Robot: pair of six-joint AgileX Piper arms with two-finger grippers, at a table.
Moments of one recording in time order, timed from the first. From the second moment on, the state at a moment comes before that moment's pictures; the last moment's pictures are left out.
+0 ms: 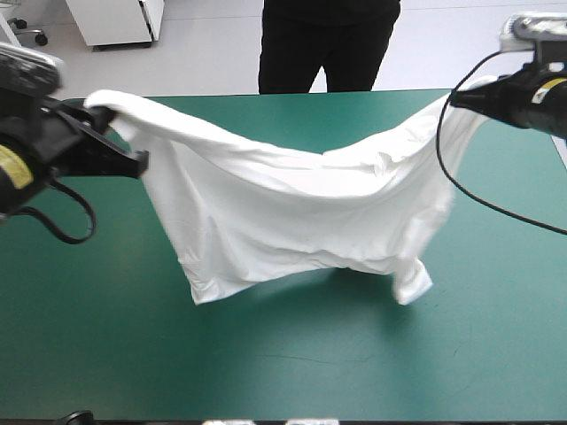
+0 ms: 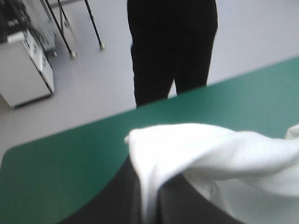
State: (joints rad) left arm -0.85 1.16 -1.90 0.61 1.25 -0.25; right arm 0.09 1.36 -1.83 -0.04 1.05 0.11
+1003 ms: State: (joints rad) left arm -0.85 1.14 -2.38 0.13 1.25 0.06; right arm 0.12 0.96 -2.15 0.09 1.07 0.06
